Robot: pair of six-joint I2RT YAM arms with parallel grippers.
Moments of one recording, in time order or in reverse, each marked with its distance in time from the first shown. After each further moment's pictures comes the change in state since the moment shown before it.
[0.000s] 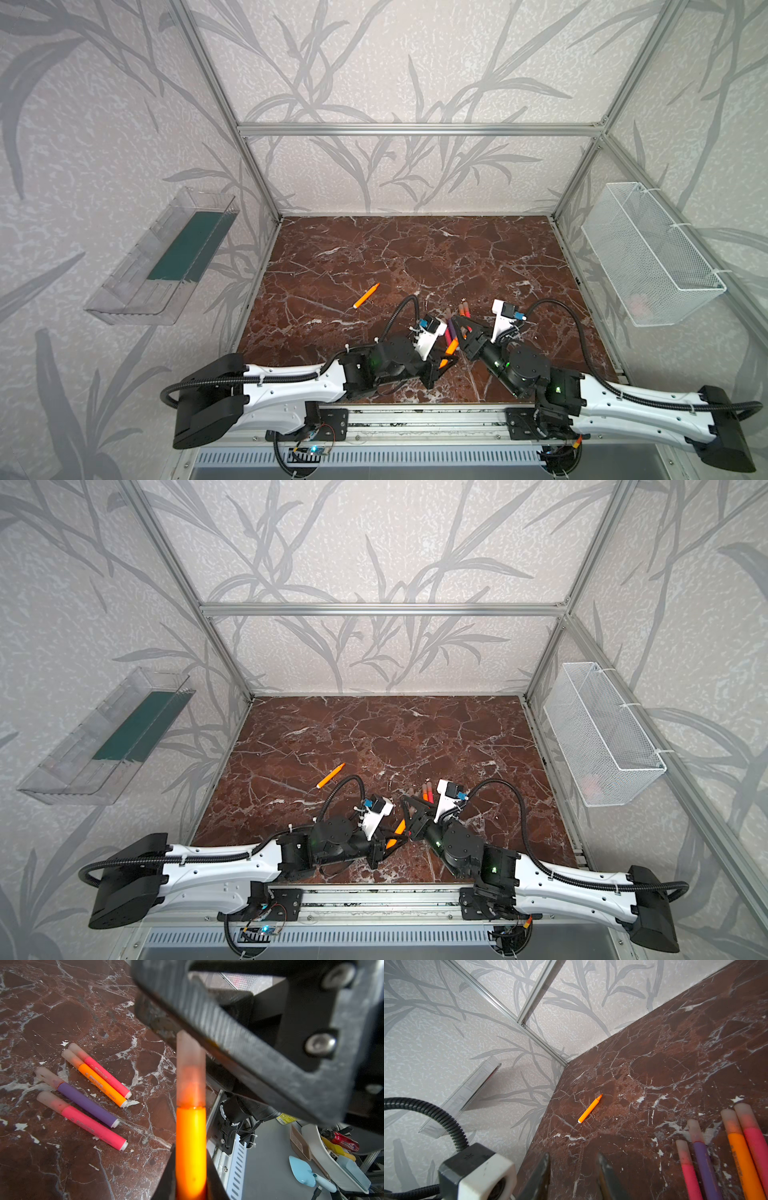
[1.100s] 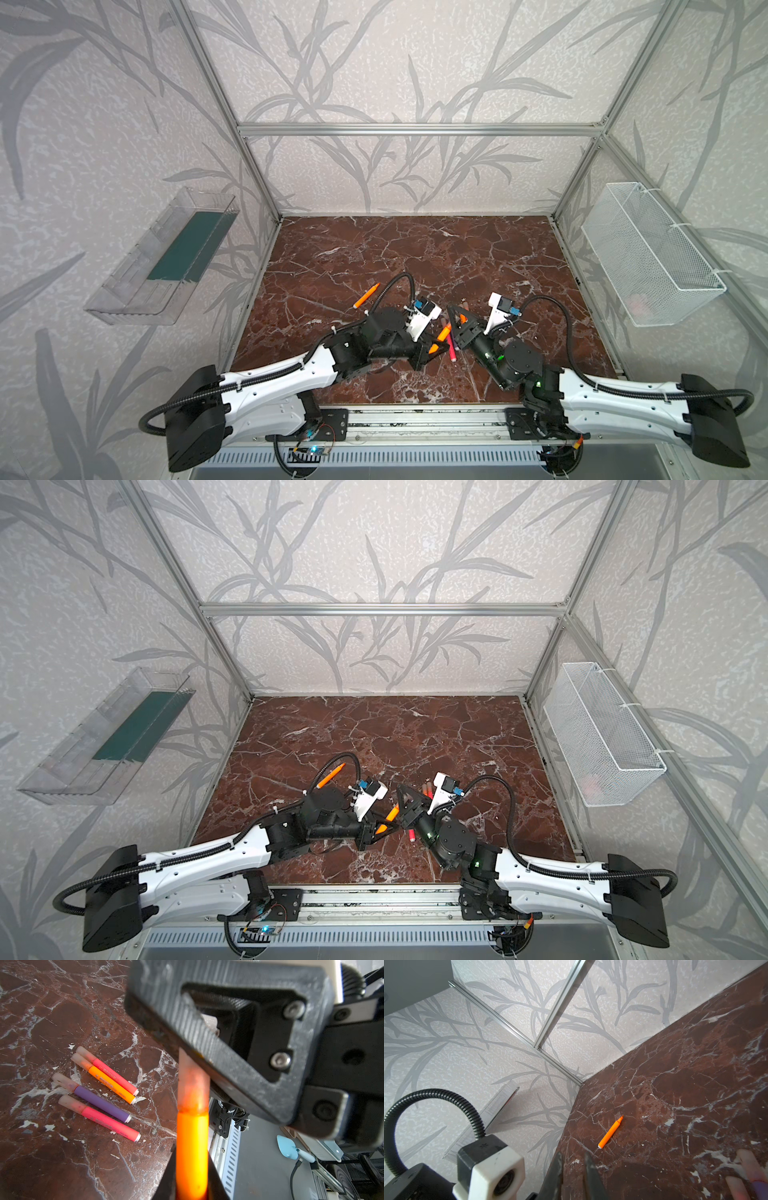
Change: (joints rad) left arm 0.232 -0.087 0.144 -0.320 0.286 0.105; right arm -0.036 0.202 -0.018 0.388 -0.014 -0.013
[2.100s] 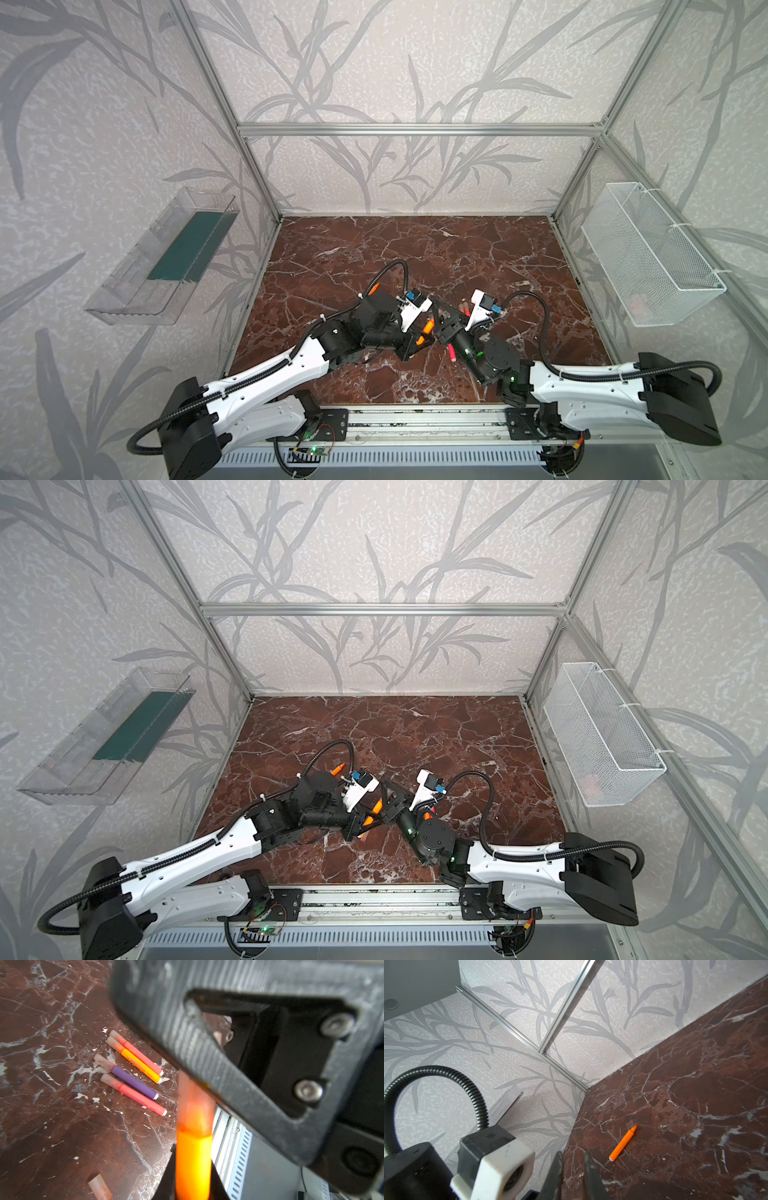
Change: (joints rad) left arm 0.135 -0.028 0.105 -0.296 0.090 0.116; right arm 0.031 0.267 0.072 0.263 0.044 -0.043
